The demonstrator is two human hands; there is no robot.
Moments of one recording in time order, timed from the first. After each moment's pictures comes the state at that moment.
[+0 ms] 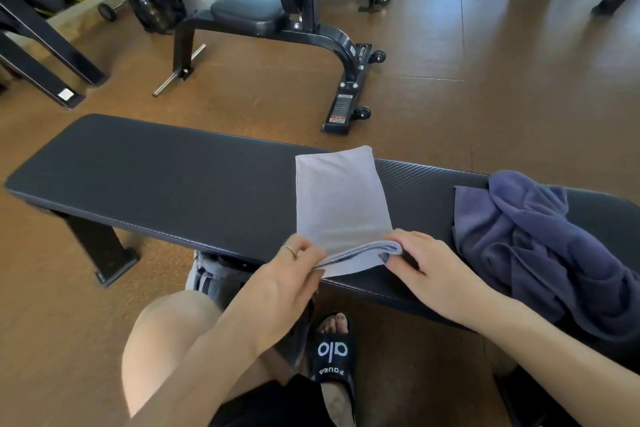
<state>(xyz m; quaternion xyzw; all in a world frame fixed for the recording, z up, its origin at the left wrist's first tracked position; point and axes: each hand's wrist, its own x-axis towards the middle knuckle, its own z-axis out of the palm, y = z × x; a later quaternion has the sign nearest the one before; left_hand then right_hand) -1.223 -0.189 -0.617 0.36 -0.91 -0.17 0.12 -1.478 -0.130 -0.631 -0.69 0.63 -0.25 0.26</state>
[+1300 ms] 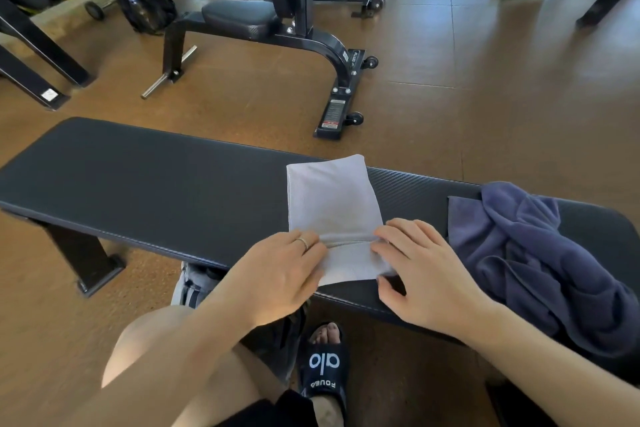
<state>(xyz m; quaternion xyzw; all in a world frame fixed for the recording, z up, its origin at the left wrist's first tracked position) -1.238 -0.234 -0.616 0.24 -0.97 0.02 0.02 -1.484 -0.138 -0.638 -0.78 0.62 -0.12 -0.01</state>
